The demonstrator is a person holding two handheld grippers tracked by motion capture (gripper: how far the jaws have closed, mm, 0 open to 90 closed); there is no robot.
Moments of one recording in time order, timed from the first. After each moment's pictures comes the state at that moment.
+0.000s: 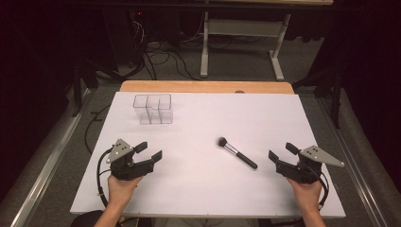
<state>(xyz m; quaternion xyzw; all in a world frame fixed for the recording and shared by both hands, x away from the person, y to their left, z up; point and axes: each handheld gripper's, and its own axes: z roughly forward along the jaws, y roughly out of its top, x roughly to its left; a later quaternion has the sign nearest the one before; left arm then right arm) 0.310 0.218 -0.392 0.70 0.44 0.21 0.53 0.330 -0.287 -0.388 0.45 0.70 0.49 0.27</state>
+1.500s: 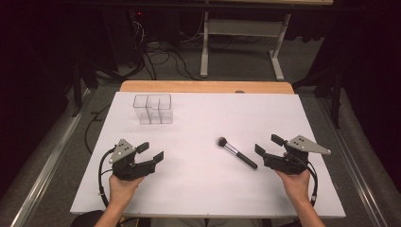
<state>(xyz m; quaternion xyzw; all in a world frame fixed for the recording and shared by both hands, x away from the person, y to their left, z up) 0.311 0.214 -0.393 0.70 0.44 0.21 0.52 0.350 -0.252 -0.372 0.40 0.72 0.52 0.23</state>
